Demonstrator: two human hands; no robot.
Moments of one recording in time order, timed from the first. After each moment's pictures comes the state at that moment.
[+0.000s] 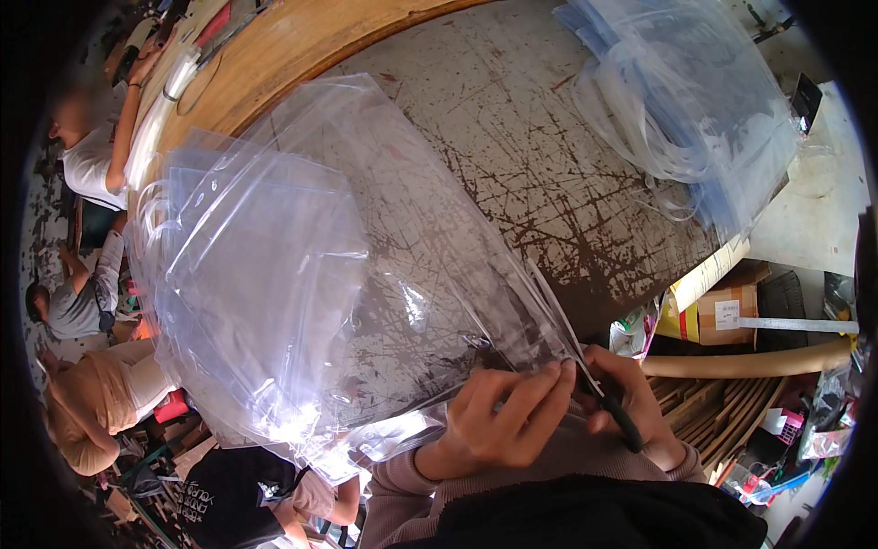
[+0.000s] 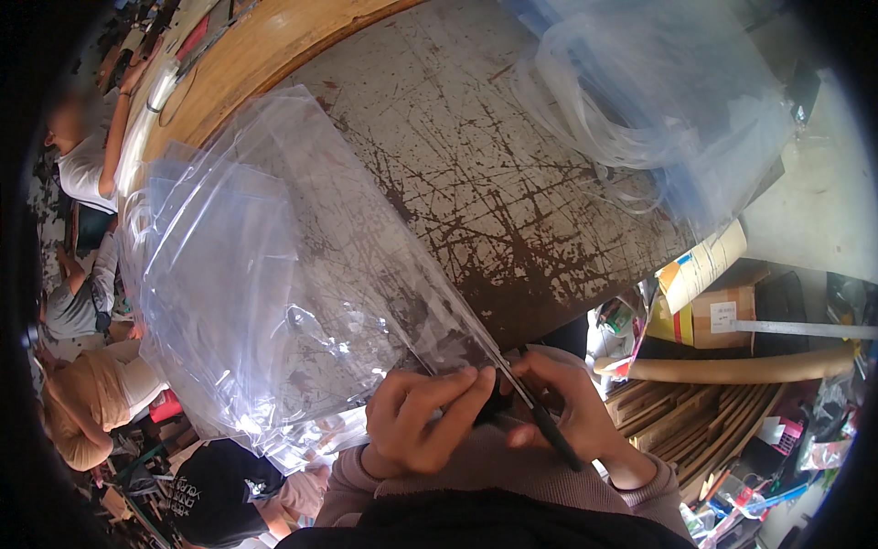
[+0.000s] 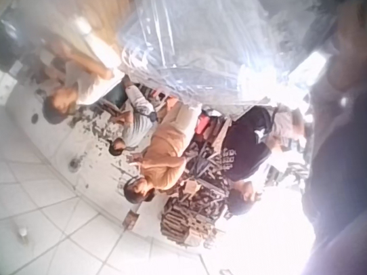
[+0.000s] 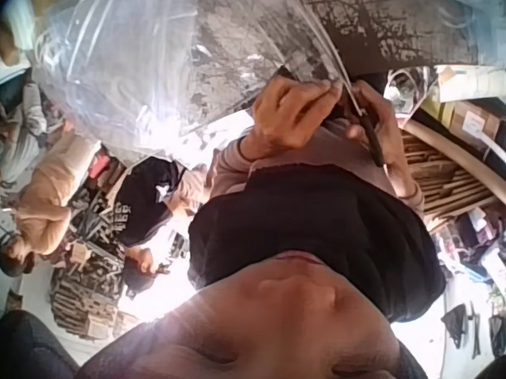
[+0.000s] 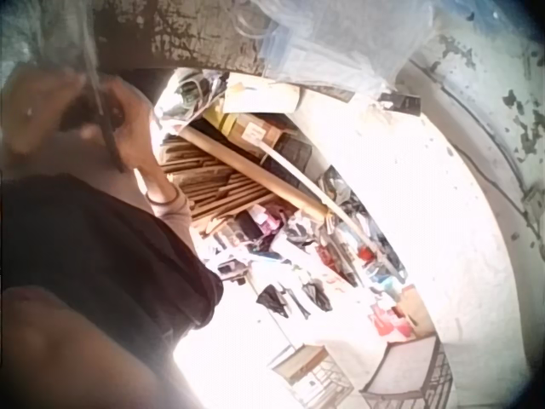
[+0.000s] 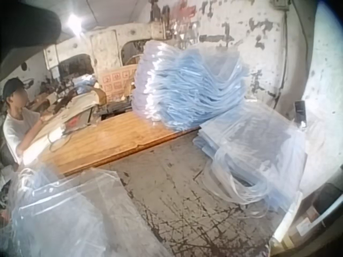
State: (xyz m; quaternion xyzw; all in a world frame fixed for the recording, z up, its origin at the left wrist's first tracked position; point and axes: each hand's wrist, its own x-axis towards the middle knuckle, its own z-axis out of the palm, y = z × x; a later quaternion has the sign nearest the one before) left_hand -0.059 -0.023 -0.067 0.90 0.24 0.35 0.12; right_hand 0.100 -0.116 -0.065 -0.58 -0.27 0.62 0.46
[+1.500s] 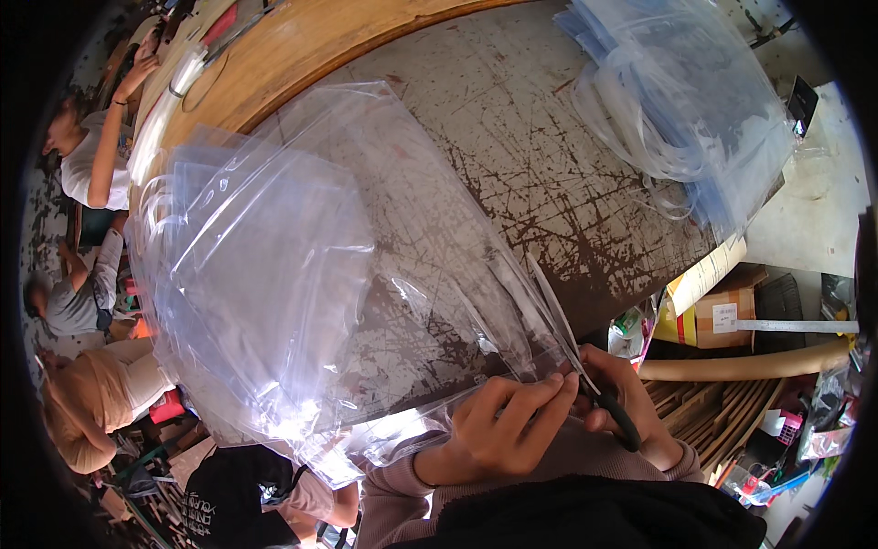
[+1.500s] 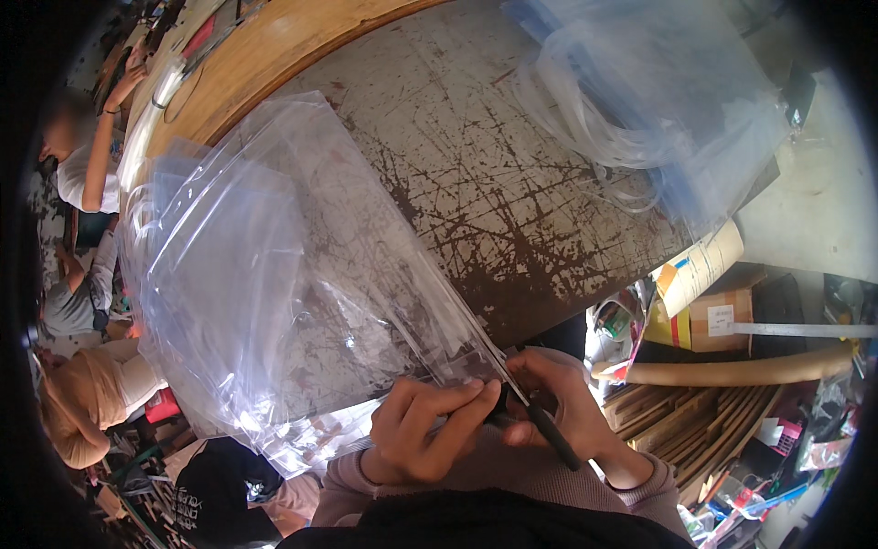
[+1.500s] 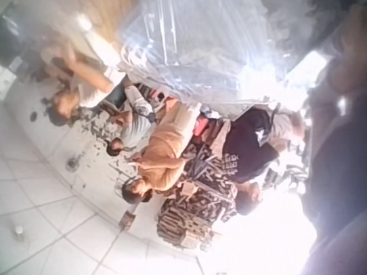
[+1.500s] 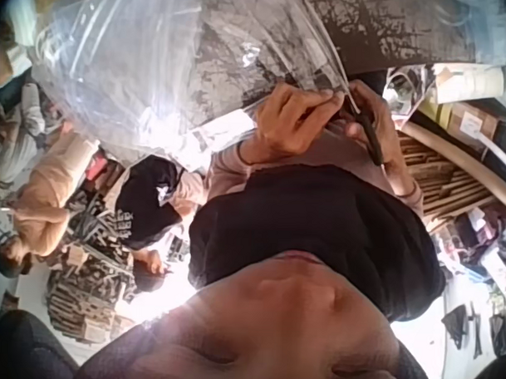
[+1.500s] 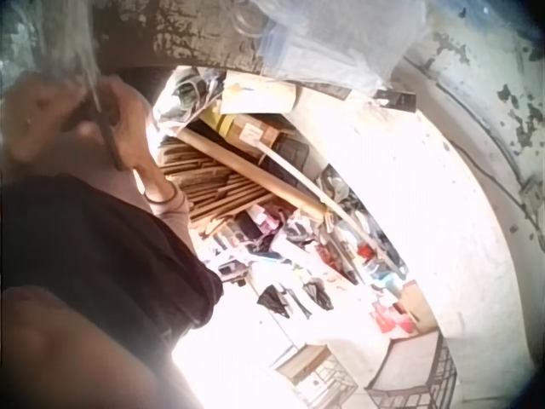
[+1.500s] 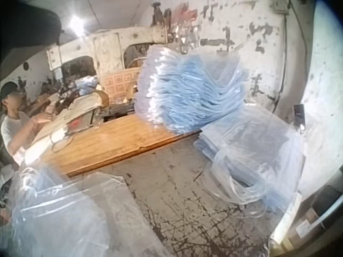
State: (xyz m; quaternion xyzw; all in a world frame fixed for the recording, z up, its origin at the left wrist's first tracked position) left_hand -0.068 -0.033 -0.064 0.89 0.24 0.34 0.18; right_hand 0.094 -0.119 -0.075 -0.59 -0.29 0.61 0.44
